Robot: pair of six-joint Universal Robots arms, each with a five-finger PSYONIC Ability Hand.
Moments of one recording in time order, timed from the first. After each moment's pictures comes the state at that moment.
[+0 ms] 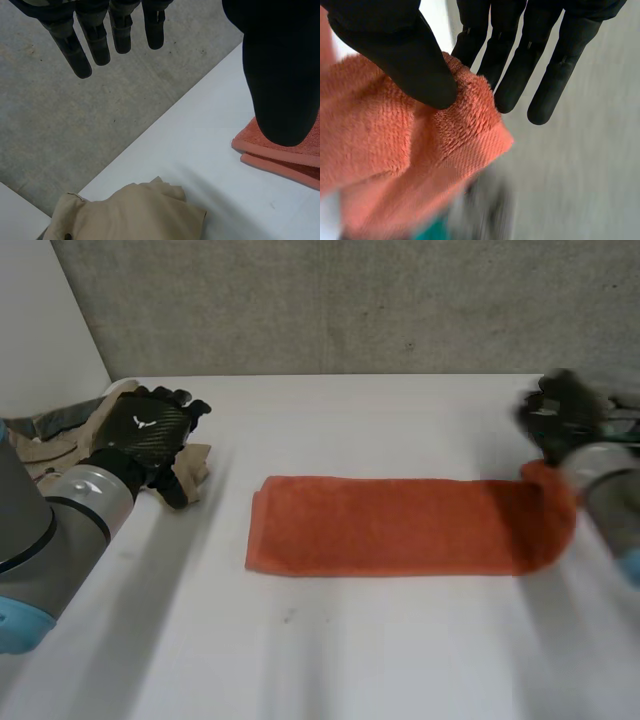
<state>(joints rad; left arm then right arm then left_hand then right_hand) 4.40 -1.75 -1.68 3.32 -1.46 3.56 1.73 -1.11 1.50 -0.37 1.35 2.04 0.21 0.21 0.22 0.21 0.05 1.13 1.18 1.19 1.20 0.99</state>
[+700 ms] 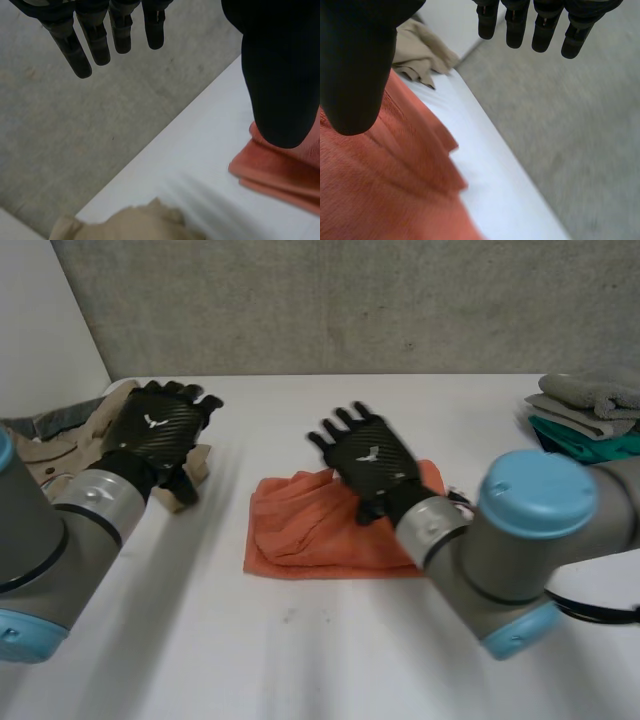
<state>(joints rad) 4.35 -1.75 -1.70 3.40 -1.46 3.56 2.16 -1.06 1.50 -0.39 1.35 2.66 0.21 0.21 0.22 0.21 0.05 0.22 0.21 0.21 0.22 0.05</state>
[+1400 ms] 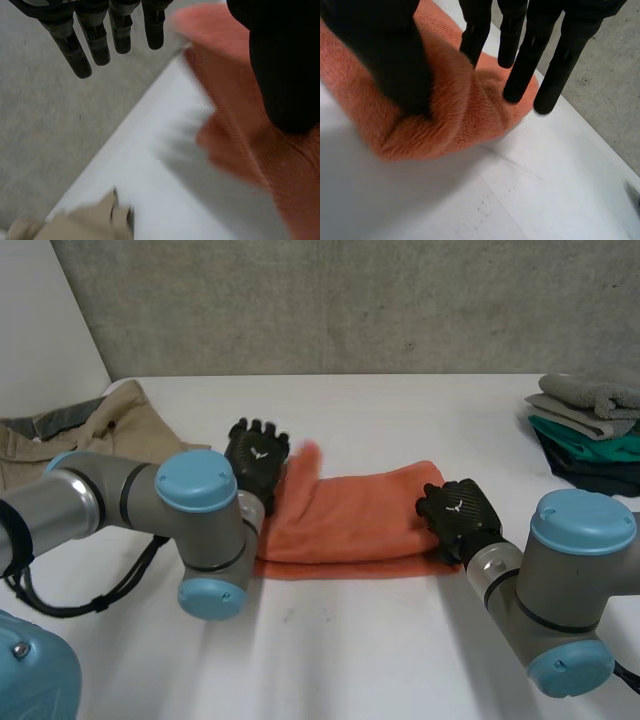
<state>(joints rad) 4.11 -2.41 -1.18 3.48 -1.80 3.70 1.99 -1.02 1.71 -0.41 1.48 2.62 0.21 0.21 0.22 0.21 0.05 1.01 0.42 1.03 1.02 0.84</state>
